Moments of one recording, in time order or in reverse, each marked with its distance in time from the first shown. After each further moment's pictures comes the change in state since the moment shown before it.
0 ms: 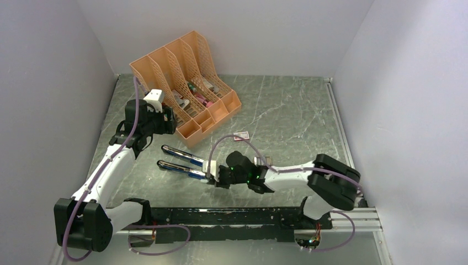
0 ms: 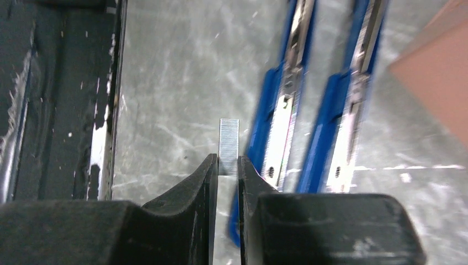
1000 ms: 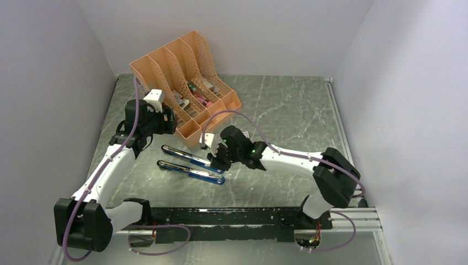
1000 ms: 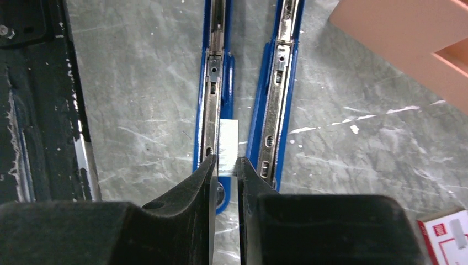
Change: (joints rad) left arm 0.000 0.000 0.000 0.000 0.000 0.000; right arm -0.164 -0.012 0.354 -0.553 -0.032 0.079
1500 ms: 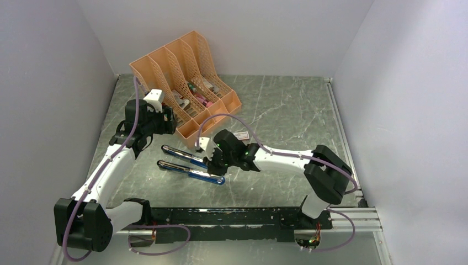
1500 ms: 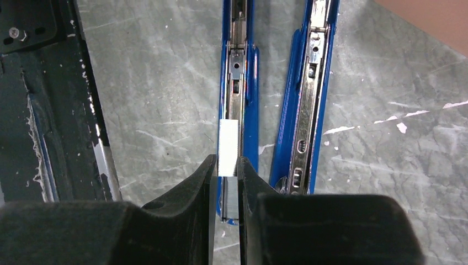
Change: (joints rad) left arm 0.000 0.000 0.000 0.000 0.000 0.000; right arm 0.045 0.072 0.033 -0.027 0.009 0.104
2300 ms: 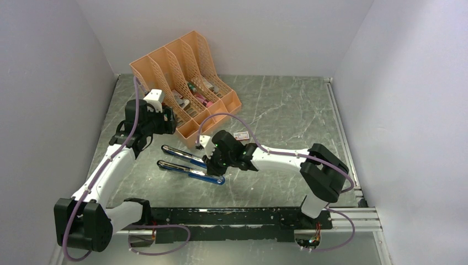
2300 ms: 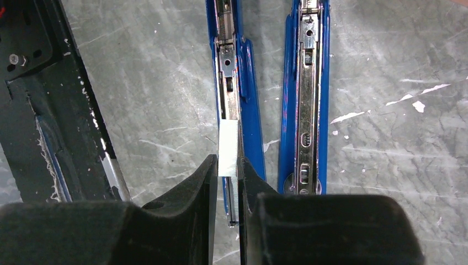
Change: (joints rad) left arm 0.000 0.000 0.000 0.000 0.000 0.000; right arm 0.005 0.040 0.020 -0.008 0.035 0.128
